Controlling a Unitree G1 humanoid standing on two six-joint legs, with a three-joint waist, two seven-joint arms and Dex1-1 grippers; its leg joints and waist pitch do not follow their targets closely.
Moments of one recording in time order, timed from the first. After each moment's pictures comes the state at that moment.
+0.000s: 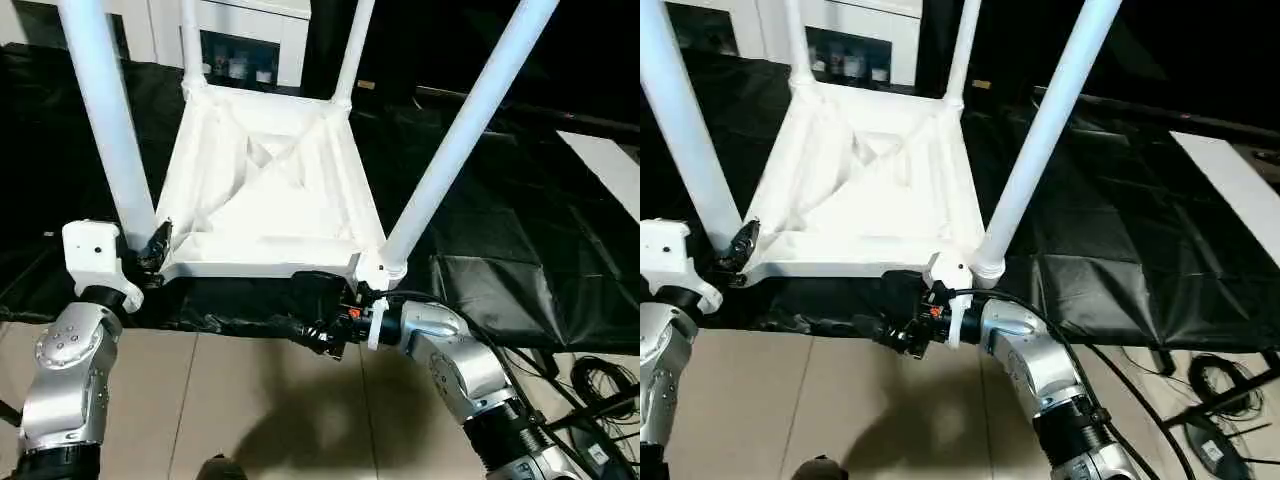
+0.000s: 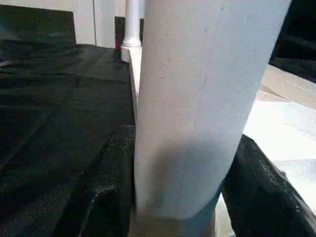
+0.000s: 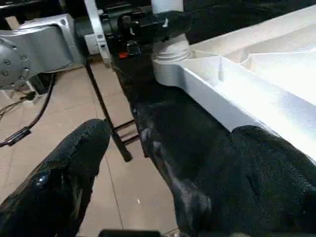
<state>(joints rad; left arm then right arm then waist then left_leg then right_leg) -0.15 0.32 0.28 0.09 -0.18 0.11 -0.31 -0.35 -0.11 0.28 0.30 0.28 0.18 0.95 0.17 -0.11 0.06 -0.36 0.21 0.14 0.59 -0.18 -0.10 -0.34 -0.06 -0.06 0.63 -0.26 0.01</state>
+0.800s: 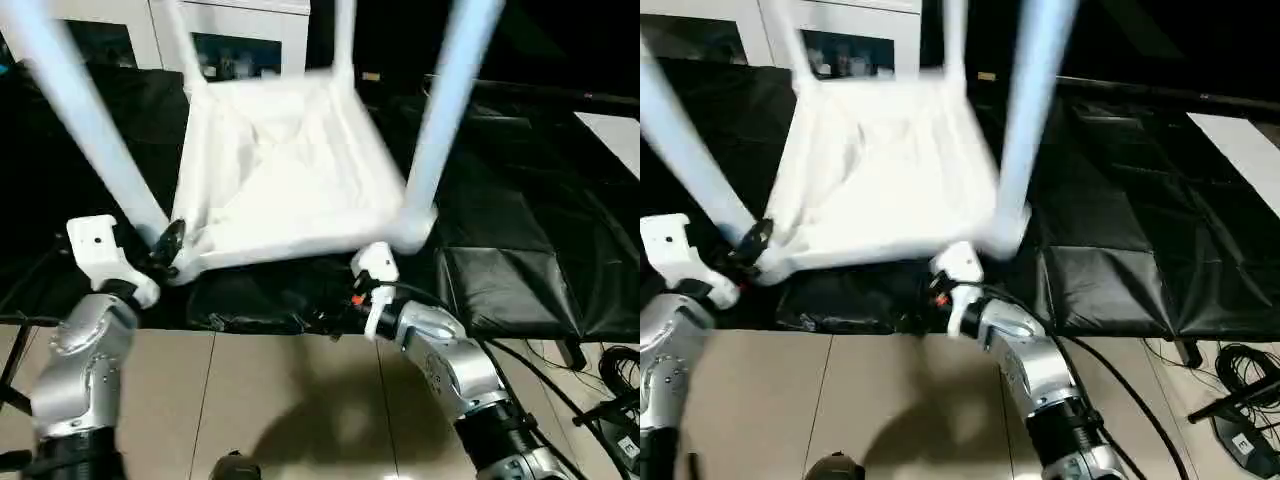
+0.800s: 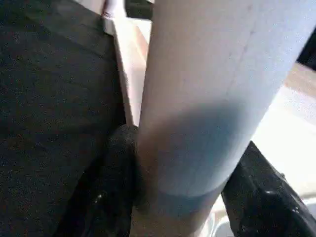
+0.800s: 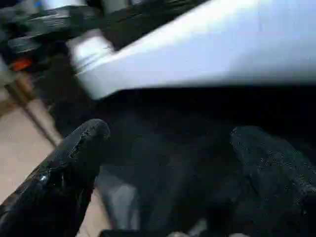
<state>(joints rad) -0.21 0.16 0.34 0.02 -0.46 0.38 -0.29 -0.35 -0.02 0.15 0.42 0.26 0.16 0.67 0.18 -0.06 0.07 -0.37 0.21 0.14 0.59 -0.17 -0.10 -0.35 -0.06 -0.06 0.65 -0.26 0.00</state>
